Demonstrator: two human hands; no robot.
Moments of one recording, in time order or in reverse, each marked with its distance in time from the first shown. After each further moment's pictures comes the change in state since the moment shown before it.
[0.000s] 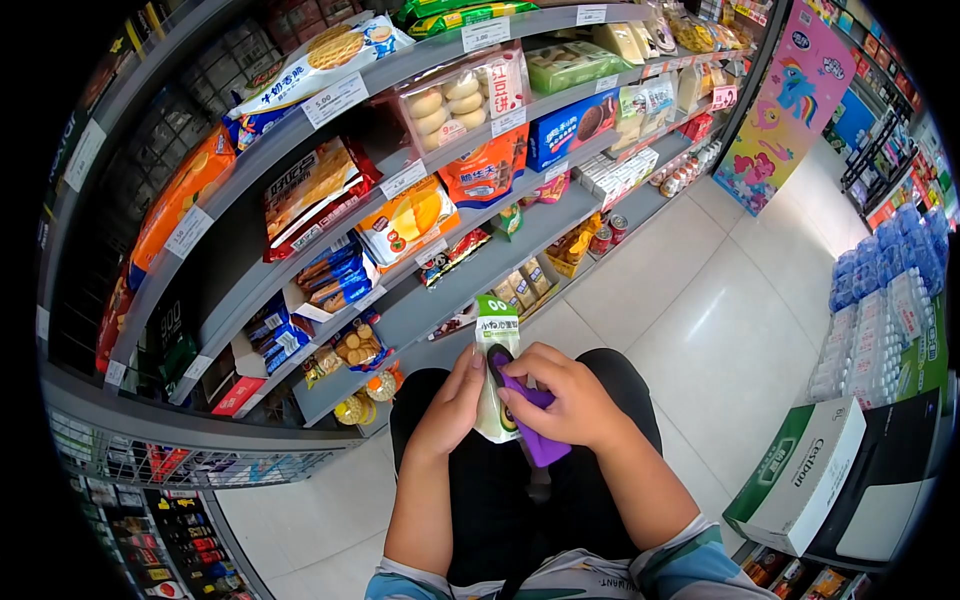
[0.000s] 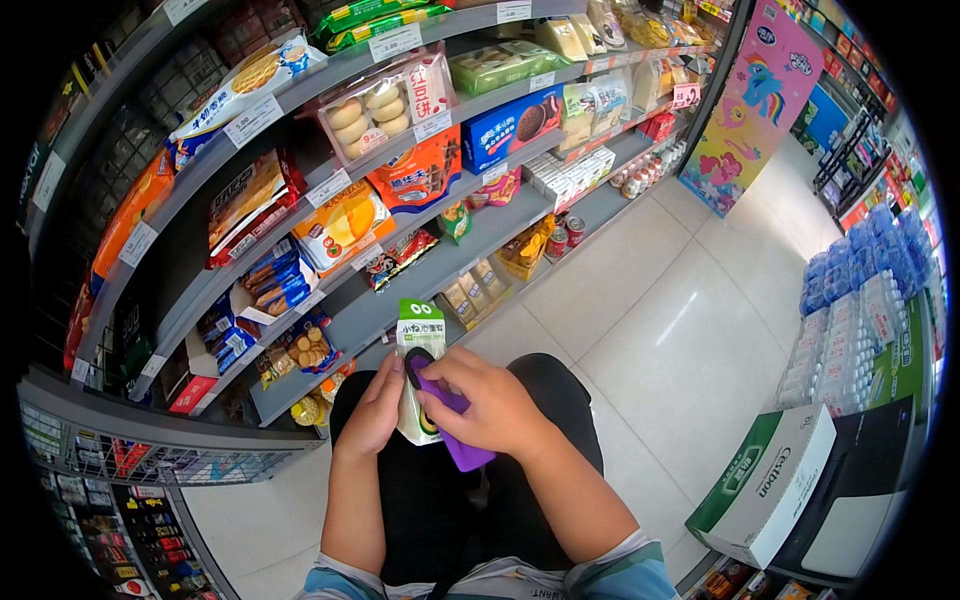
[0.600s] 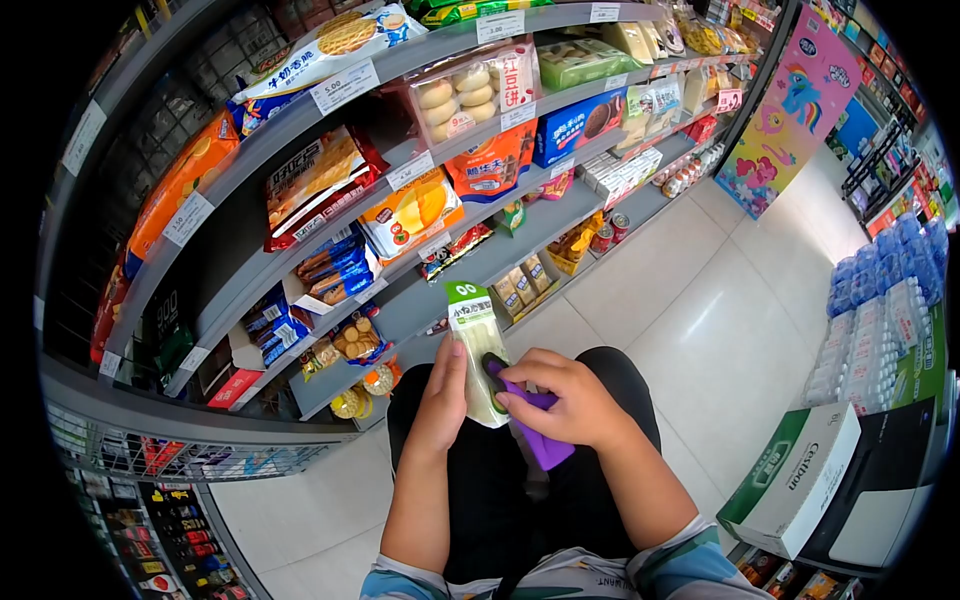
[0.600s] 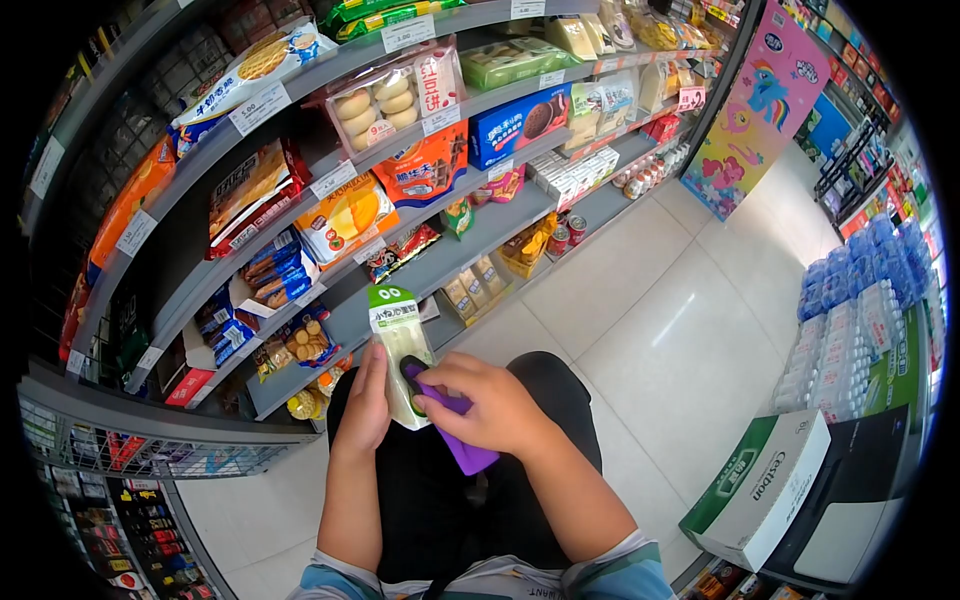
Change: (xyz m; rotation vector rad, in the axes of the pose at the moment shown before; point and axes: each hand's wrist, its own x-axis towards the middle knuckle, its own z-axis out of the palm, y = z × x) left_hand 0.004 -0.010 -0.007 -0.131 0.162 0.077; right_hand 0.000 0.002 0.002 0.092 -0.052 -0.007
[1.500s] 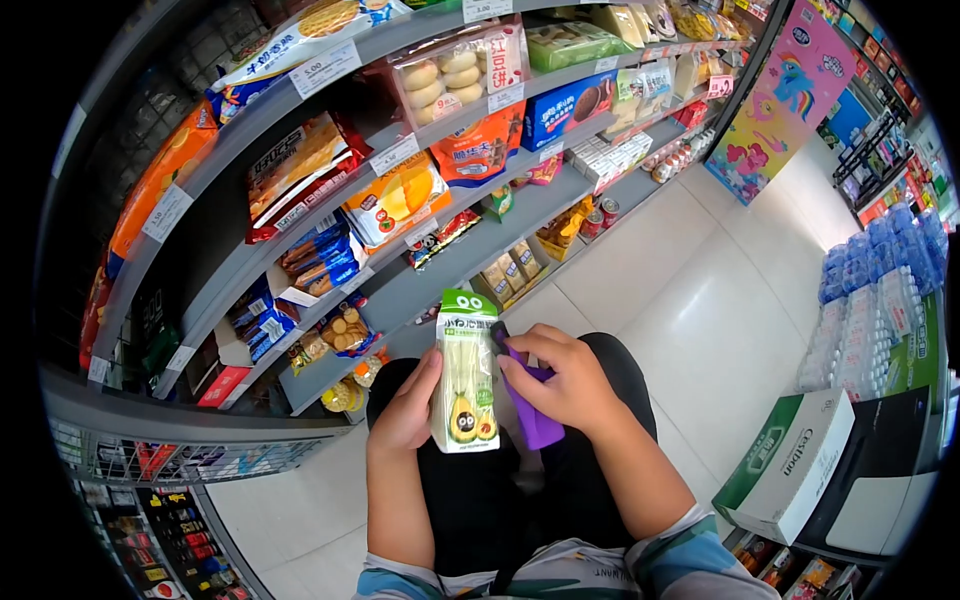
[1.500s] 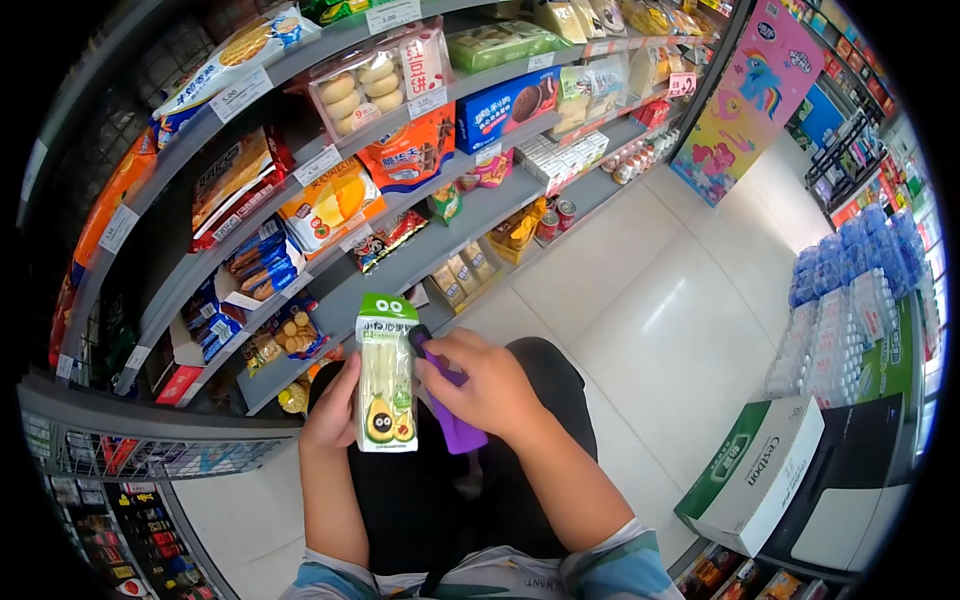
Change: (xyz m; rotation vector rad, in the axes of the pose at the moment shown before) left_hand -0.013 0.002 -0.044 -0.264 -0.154 -0.251; right_hand 0.003 0.005 0.006 -0.163 0.207 0.050
